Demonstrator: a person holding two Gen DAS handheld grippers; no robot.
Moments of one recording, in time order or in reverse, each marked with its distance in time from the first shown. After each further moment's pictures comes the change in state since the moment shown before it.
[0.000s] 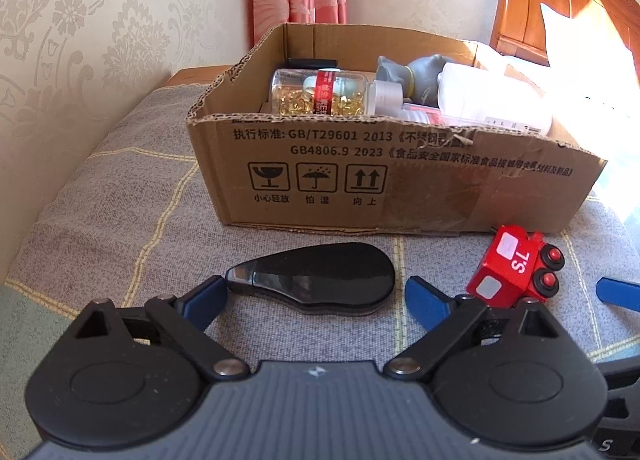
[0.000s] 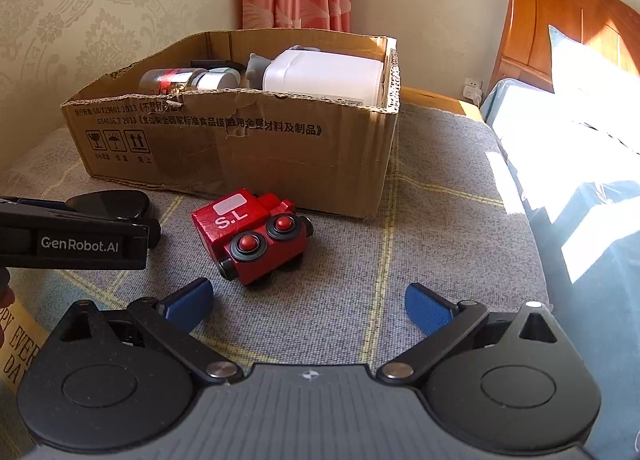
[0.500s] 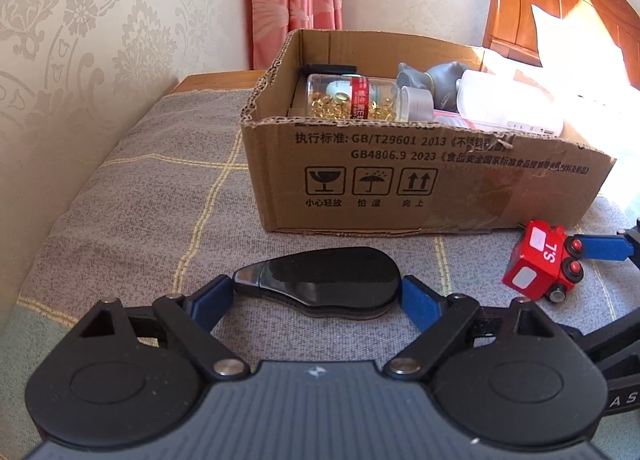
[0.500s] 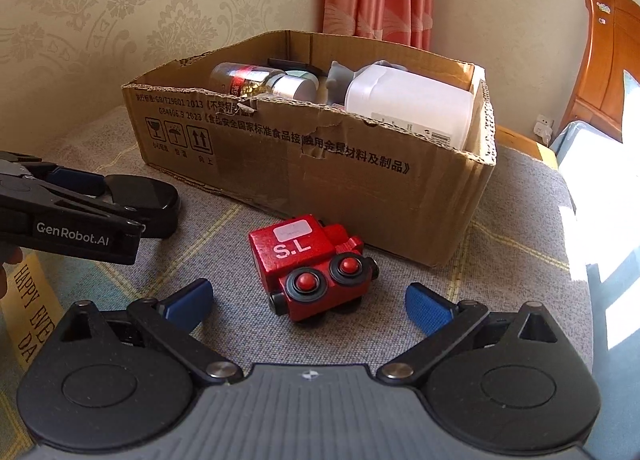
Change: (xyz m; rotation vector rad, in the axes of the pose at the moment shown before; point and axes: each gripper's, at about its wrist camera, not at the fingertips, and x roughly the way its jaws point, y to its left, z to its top) left arm -0.002 0.032 -0.002 0.026 -0.019 -0.022; right arm 0.019 0.011 0.019 -0.190 -0.022 0.192
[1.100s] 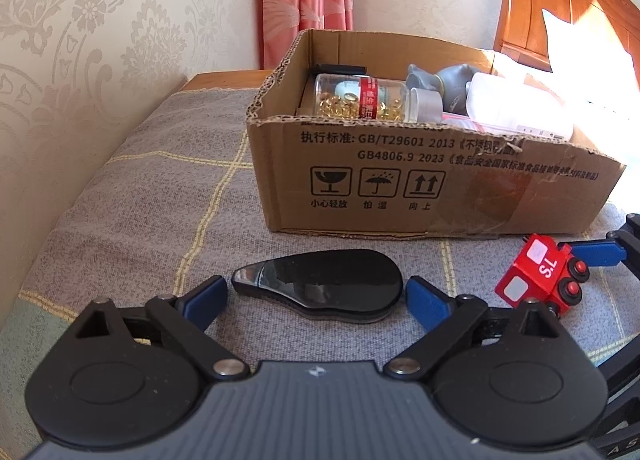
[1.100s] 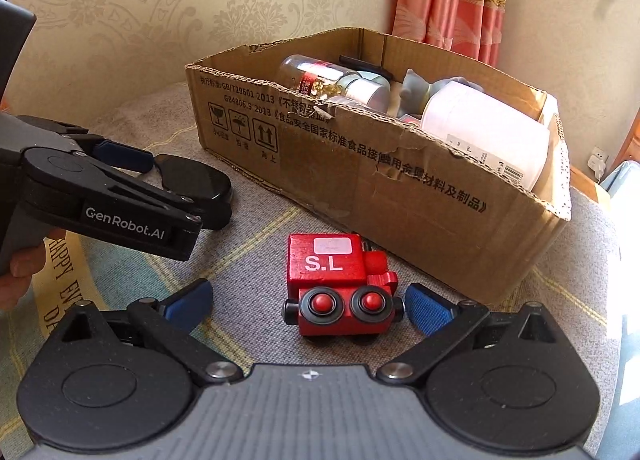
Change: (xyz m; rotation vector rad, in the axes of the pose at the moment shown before) left arm 0.002 -0.003 -0.001 -0.023 -0.009 0.027; right arm 0.005 0.013 0.011 -0.132 0.032 0.127
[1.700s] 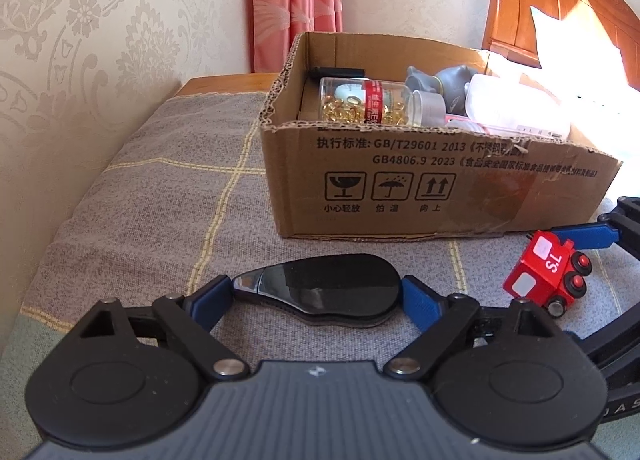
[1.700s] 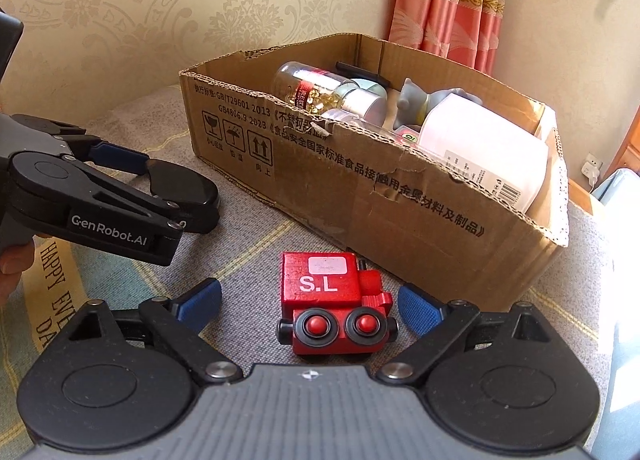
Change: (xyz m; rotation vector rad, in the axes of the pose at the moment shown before) left arm 0.000 0.015 0.003 0.030 0.000 -0.033; right arm 0.002 0.002 0.009 -0.015 0.001 -0.026
